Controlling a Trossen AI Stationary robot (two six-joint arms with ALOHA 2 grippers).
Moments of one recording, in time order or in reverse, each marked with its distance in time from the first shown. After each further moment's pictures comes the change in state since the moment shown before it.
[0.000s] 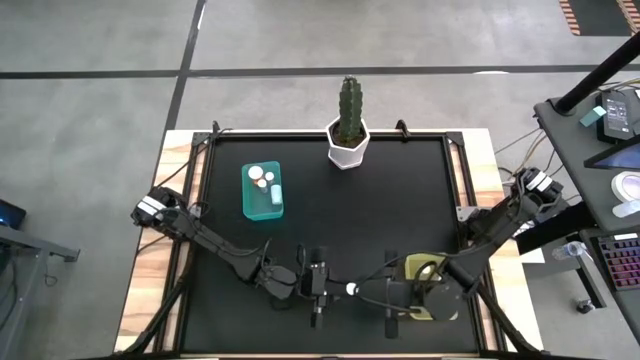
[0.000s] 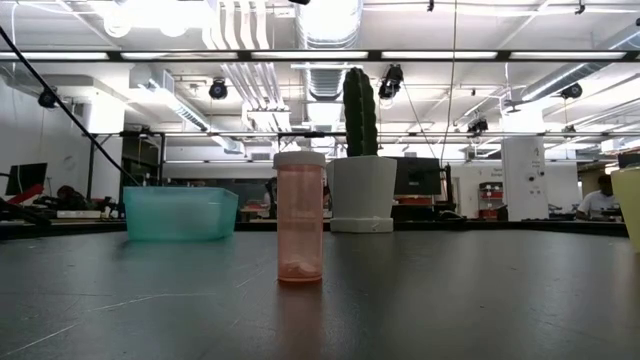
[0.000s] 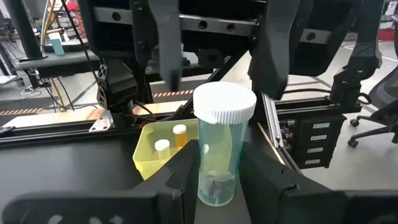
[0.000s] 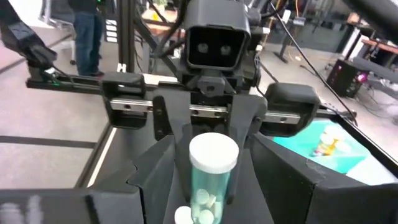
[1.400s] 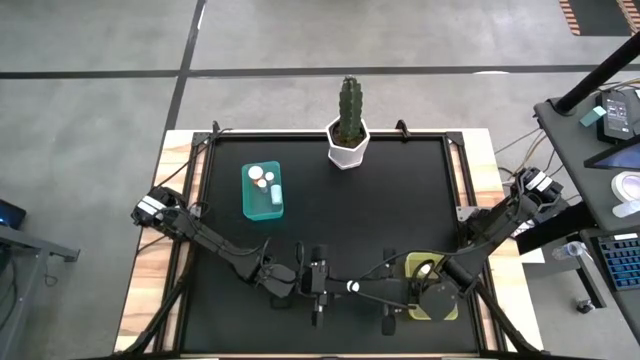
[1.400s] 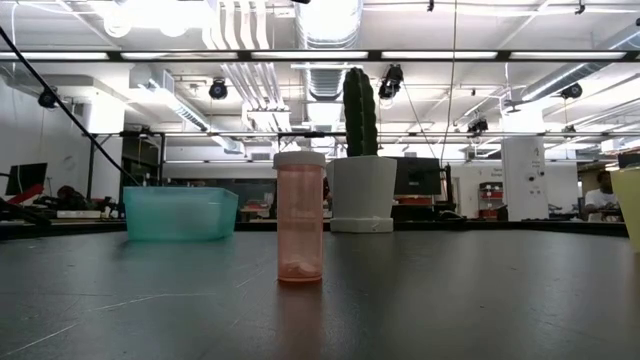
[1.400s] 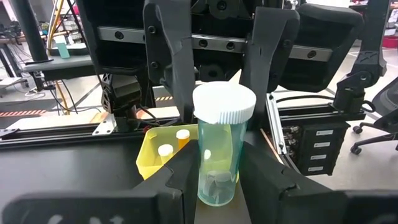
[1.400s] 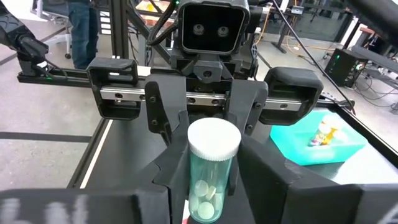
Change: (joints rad) left arm 0.000 -0.001 0.000 0.023 -0.005 -0.001; right arm -0.023 0.002 0.011 -0.062 -0.006 0.049
